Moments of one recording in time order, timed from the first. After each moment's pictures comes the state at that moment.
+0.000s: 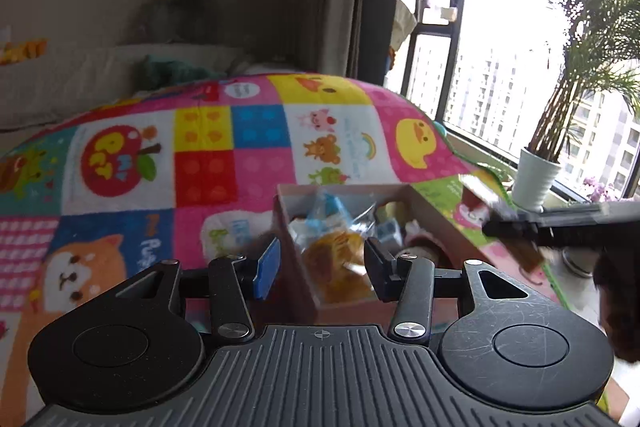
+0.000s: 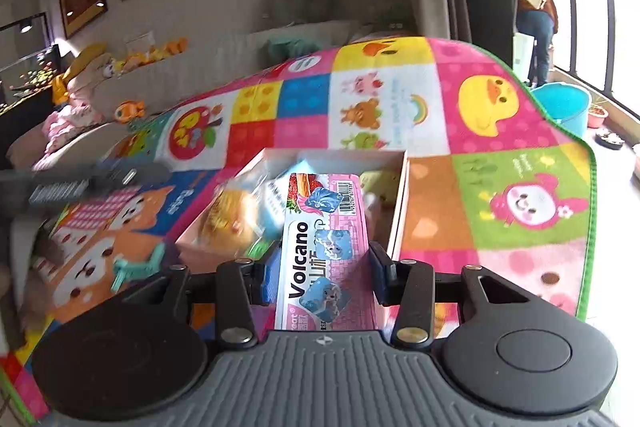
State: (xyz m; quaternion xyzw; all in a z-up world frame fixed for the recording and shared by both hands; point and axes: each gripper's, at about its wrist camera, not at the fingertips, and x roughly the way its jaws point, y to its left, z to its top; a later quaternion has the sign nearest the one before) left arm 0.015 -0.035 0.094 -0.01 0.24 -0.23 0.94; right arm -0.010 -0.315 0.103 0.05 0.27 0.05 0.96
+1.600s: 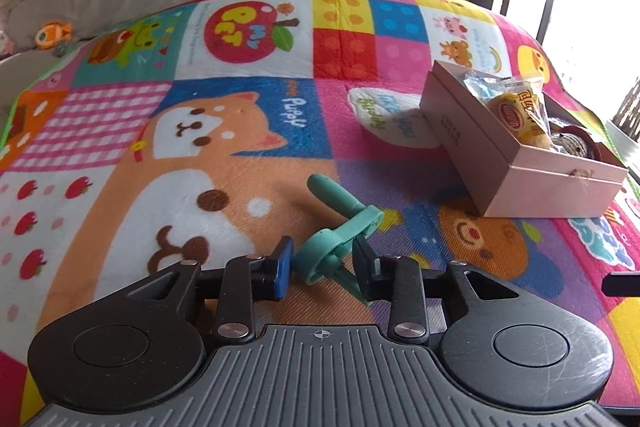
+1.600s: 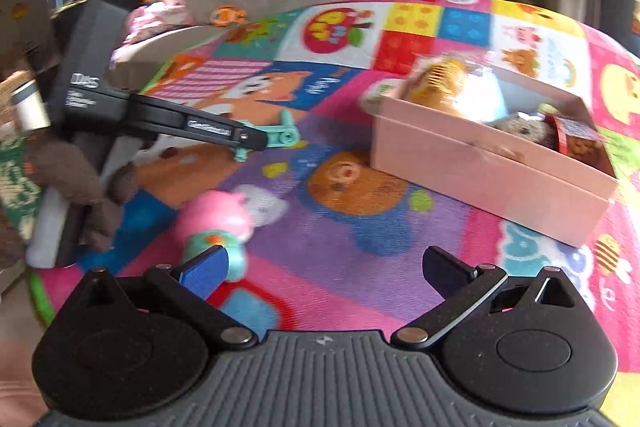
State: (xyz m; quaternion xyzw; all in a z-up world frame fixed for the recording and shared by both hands) left arm 0.015 0.053 0.010 -0.02 0.34 -0.11 0.93; right arm -0.084 -0.165 0.020 -0.06 0.33 0.23 0.91
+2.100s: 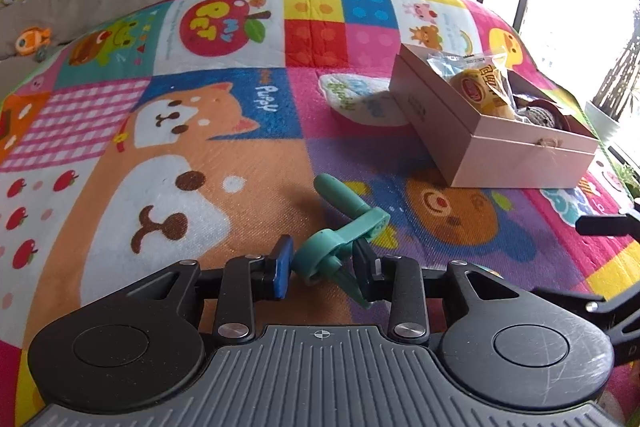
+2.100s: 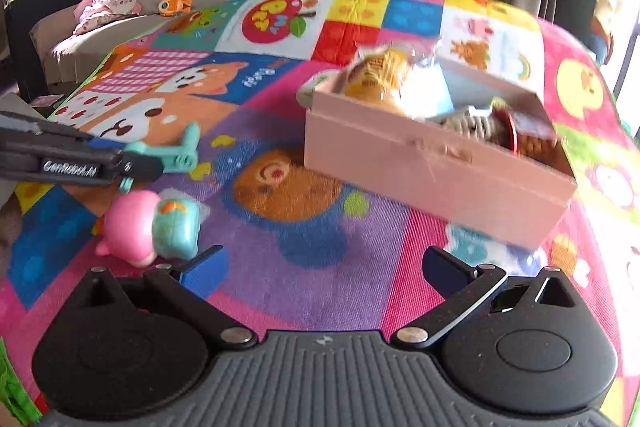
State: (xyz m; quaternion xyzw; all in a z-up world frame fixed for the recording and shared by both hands) left arm 0.001 0.041 0.011 0.00 0.34 -0.14 0.93; right arm -0.058 -0.183 0.009 -0.07 0.35 0.12 0.93
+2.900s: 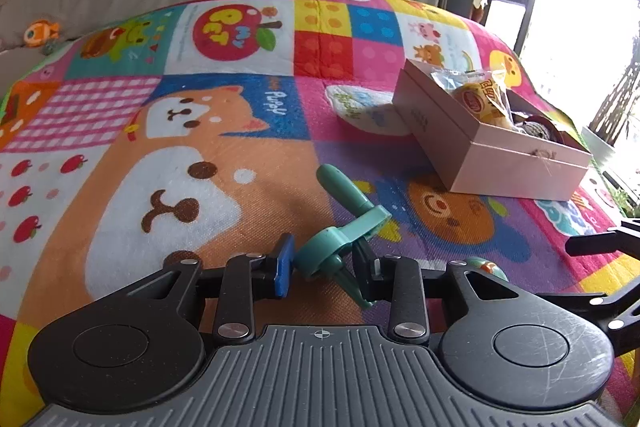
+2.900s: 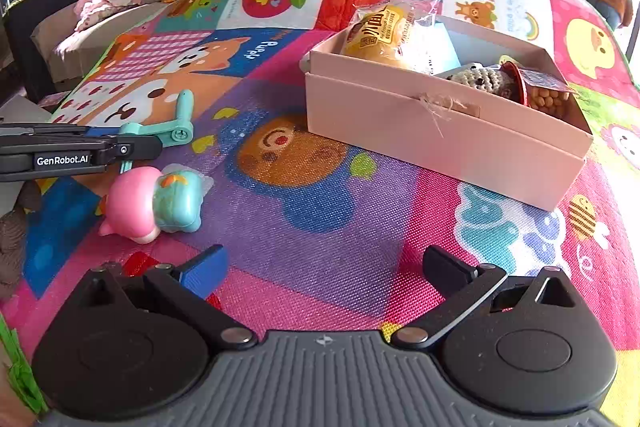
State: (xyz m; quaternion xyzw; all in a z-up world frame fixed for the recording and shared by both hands) left arm -0.015 0.056 0.005 -0.03 0.32 -0.14 0.94; right arm -0.055 -0.190 0.009 -0.03 0.39 0.14 0.91
